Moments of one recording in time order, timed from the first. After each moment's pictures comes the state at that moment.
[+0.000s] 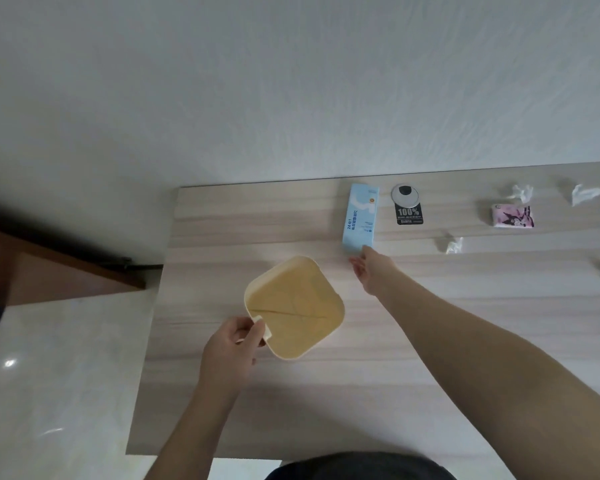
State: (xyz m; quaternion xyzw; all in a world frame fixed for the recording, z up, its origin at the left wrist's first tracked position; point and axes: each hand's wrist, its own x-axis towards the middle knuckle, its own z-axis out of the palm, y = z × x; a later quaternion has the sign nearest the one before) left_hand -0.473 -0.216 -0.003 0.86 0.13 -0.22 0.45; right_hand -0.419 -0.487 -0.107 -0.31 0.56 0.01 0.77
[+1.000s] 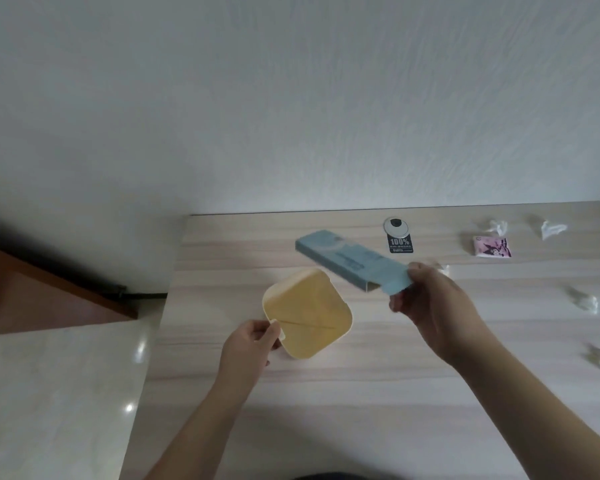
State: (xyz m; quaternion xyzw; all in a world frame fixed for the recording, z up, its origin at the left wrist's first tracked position) left_hand -0.460 -0.221 -0.013 0.83 0.11 -0.24 0.49; right_hand -0.534 -0.481 0.073 -0.51 0.25 -0.06 0.82
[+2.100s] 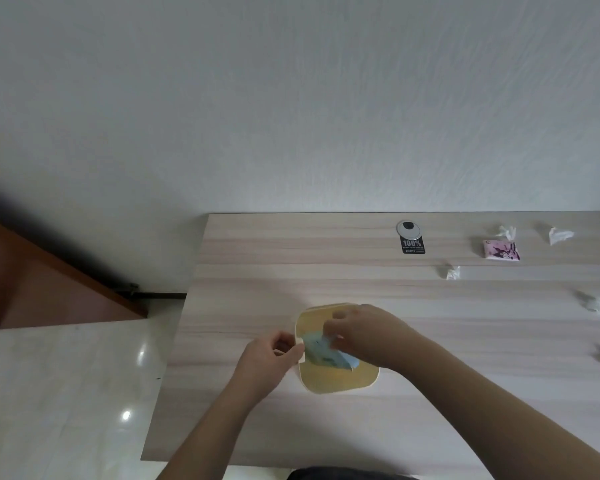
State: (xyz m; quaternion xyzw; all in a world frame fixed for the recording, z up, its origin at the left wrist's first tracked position) left_hand -0.486 -0.183 -0.010 0.85 -0.02 -0.29 0.43; right_hand -0.521 -0.391 0.043 -0.97 -0.16 0.17 0.11
